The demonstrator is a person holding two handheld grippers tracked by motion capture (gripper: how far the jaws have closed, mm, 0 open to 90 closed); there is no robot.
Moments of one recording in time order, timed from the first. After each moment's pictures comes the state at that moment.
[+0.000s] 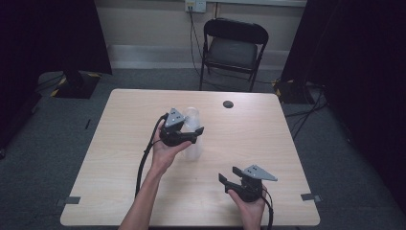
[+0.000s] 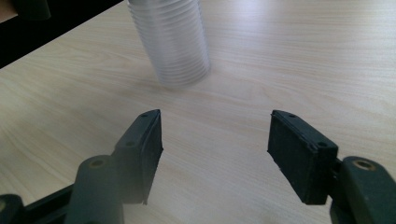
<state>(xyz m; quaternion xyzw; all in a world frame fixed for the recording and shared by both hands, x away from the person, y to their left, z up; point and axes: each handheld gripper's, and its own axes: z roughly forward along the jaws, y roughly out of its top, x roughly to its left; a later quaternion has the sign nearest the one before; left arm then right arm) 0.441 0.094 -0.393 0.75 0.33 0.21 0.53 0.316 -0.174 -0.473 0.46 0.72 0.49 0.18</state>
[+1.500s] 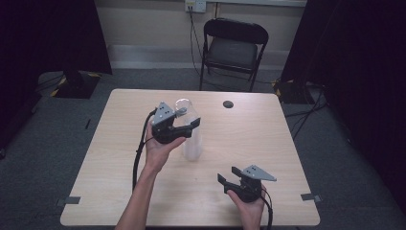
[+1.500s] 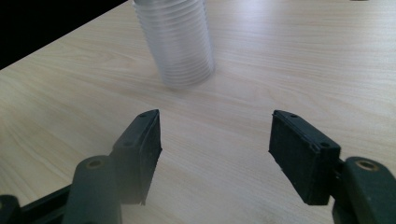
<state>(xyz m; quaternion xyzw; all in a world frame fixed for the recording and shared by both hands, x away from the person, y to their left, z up) 0.425 0.112 -0.360 0.70 0.33 0.22 0.60 0.316 -0.172 -0.473 0.45 0.72 0.49 0.18</state>
